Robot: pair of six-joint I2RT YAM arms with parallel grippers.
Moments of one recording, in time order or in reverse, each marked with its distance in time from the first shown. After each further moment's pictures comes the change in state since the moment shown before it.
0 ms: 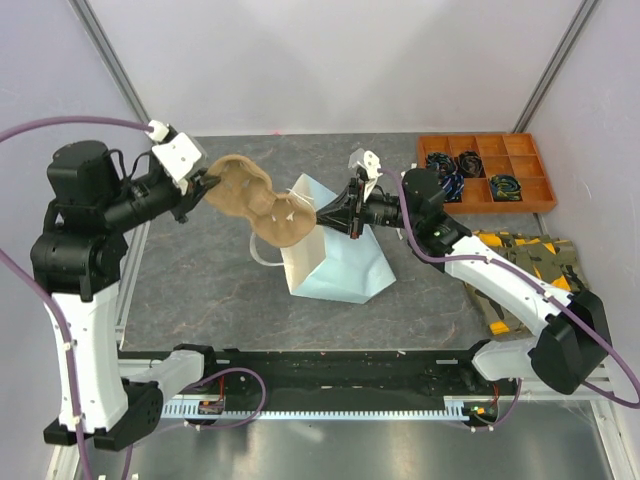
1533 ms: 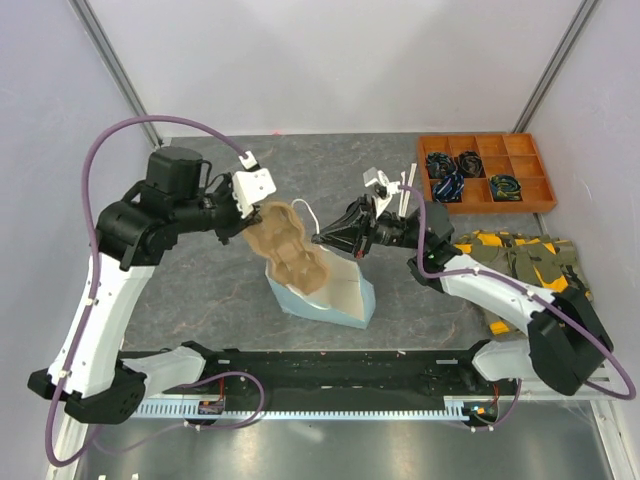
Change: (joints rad) left arm -0.359 0.082 -0.137 -0.099 -0.233 0.070; right arm 0.009 0.006 -0.282 0.564 -0.085 0.372
